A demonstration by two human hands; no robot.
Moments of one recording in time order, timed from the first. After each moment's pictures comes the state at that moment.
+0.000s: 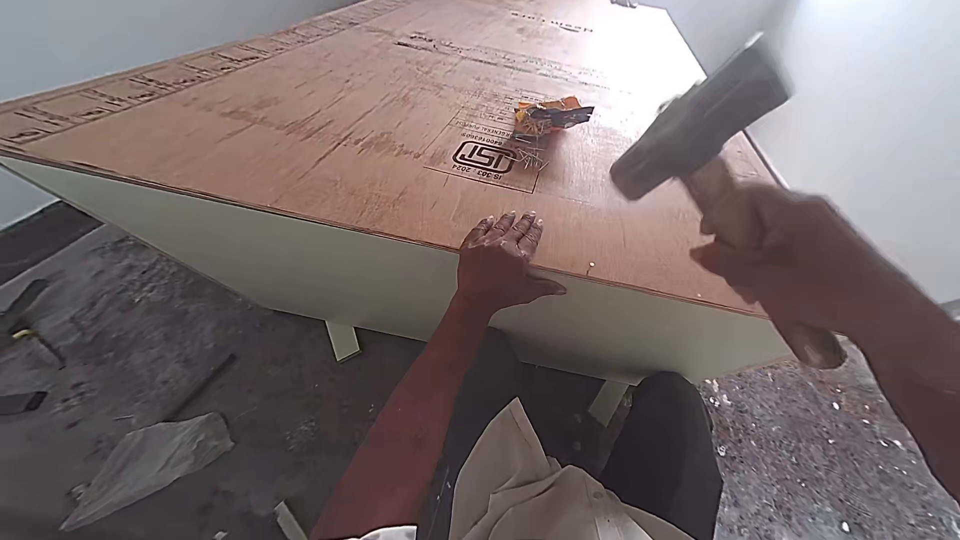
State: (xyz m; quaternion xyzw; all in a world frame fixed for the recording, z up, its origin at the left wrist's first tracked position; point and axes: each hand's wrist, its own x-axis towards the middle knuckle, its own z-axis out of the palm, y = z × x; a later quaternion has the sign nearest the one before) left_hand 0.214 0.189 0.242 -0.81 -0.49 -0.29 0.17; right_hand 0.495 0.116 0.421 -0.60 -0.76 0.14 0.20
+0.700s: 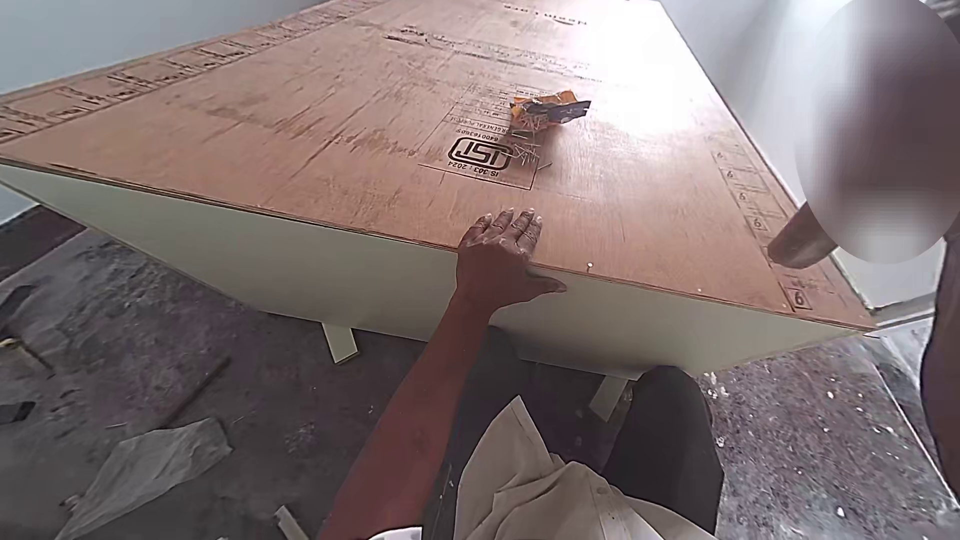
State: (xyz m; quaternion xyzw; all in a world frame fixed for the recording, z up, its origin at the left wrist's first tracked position) left_hand 0.214 0.190 0.243 -0.80 -0.49 -0.29 0.18; right_hand 0.491 0.141 0.474 -0.49 -0.71 0.13 0.49
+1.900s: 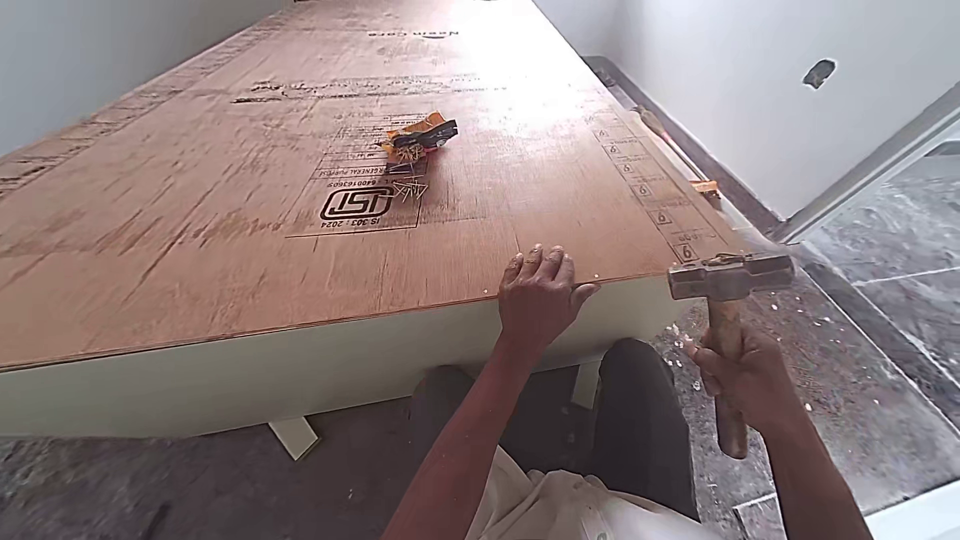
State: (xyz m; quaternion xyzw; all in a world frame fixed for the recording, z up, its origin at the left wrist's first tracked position) left_hand 0.381 0.164 0.244 -0.82 -0.39 -0.38 0.15; right_hand 0.601 -0.010 0.258 -0.71 -0.41 0.29 0.50
